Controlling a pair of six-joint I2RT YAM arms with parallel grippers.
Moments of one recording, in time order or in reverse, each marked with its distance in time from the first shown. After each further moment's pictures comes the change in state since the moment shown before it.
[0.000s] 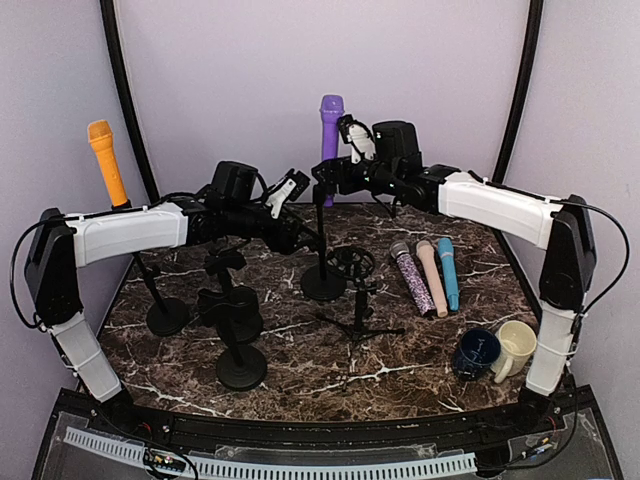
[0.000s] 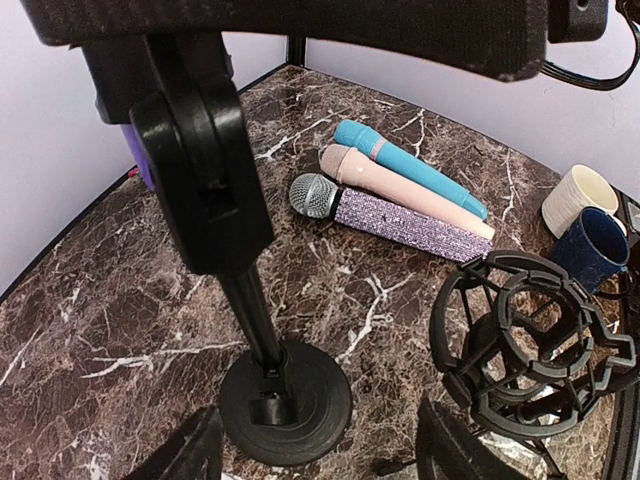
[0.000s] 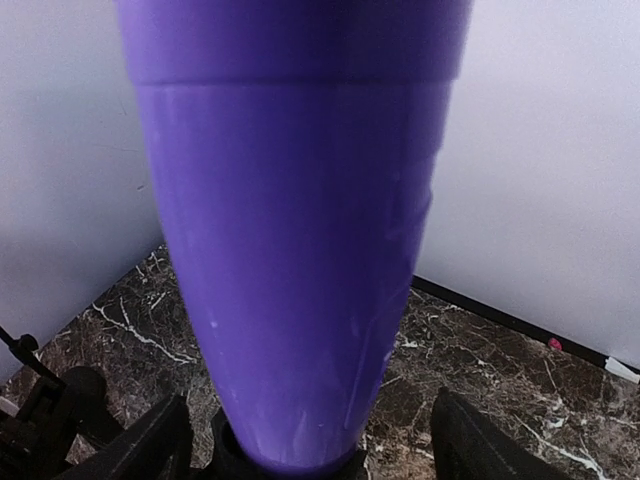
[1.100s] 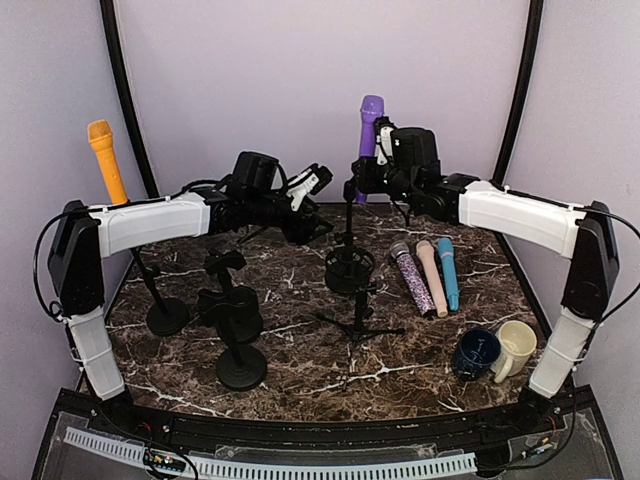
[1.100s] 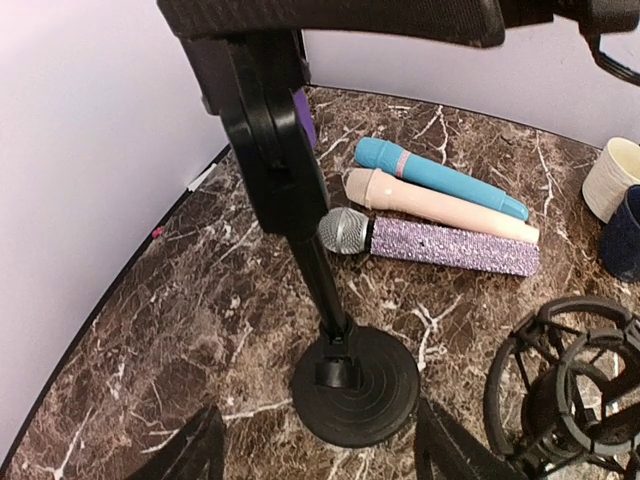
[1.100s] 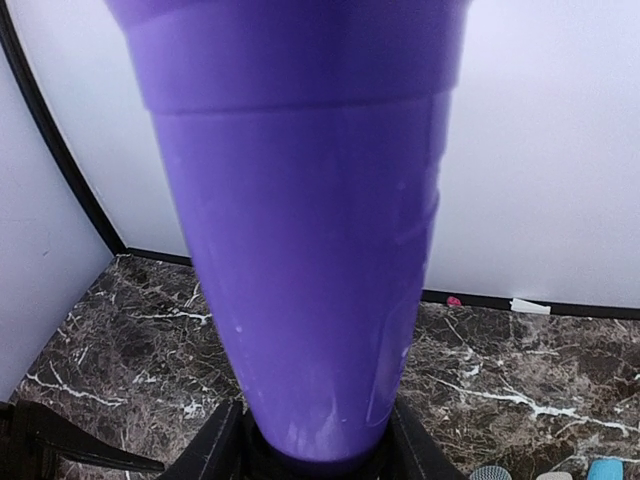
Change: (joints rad) left arm -0.026 0.133 0.182 -0.027 -0.067 0.198; right arm -0.007 -0.136 -0.182 0.045 0.318 0.100
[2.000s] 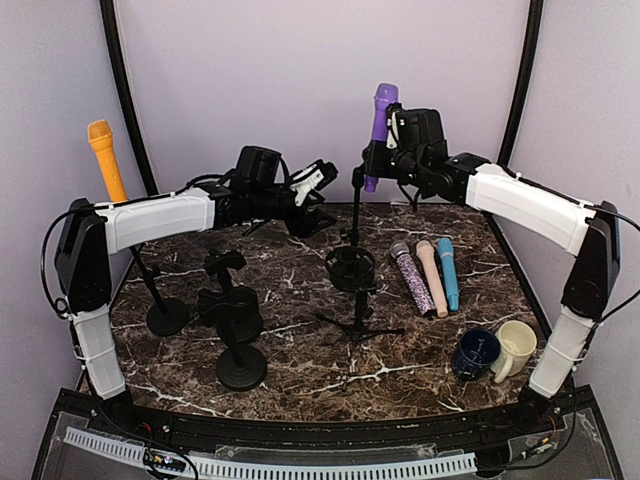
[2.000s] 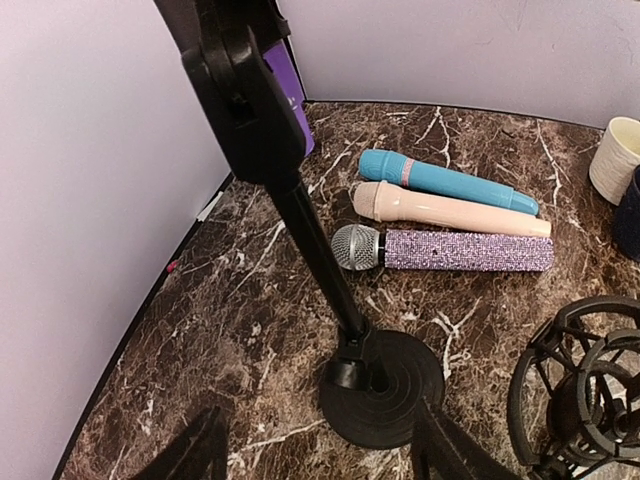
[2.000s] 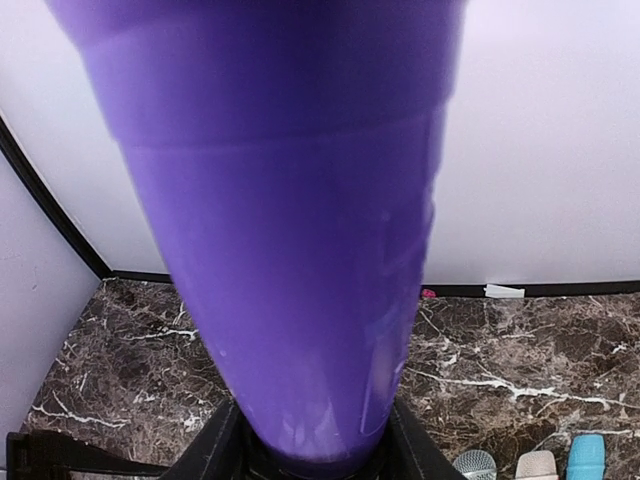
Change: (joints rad) left arm 0.001 0.053 0.082 0.008 0.027 0.109; right arm -0.020 0.000 0.145 -0.190 0.055 0.097
